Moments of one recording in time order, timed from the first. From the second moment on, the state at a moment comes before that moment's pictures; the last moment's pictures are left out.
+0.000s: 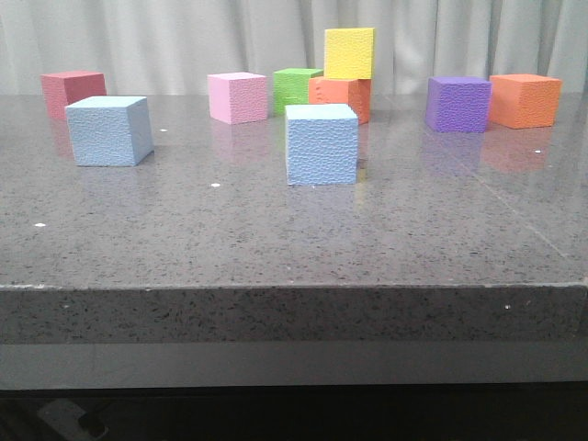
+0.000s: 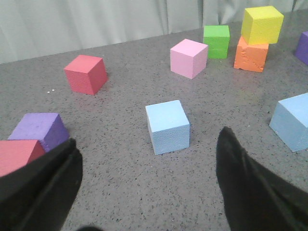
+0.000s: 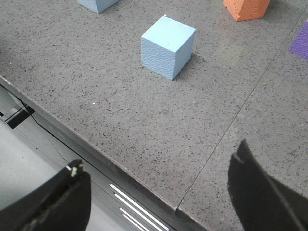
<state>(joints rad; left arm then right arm) -0.27 0.83 -0.90 0.05 0.53 0.03 0.40 0.66 -0.76 0.25 0.73 -0.27</state>
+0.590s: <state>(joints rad) -0.29 1.61 -1.52 0.06 0.79 0.03 0.40 0.66 -0.76 0.25 0.73 -0.27</state>
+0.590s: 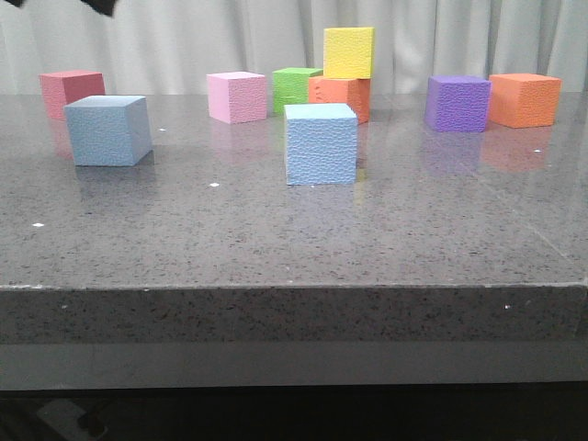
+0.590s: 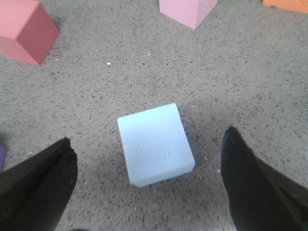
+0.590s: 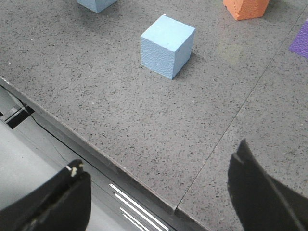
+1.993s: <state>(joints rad) -0.37 2.00 -2.01 -0.02 1.16 0.16 0.40 0.66 -0.76 0.25 0.73 -0.27</state>
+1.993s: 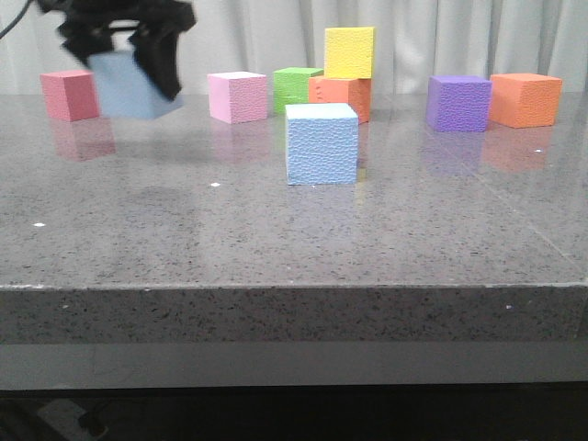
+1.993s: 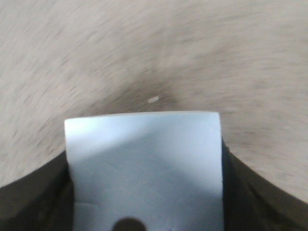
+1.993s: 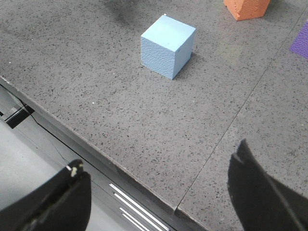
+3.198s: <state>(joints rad) -0.59 2.06 -2.13 -0.24 1.23 1.02 0.40 0.66 -0.76 0.25 0.73 -0.27</state>
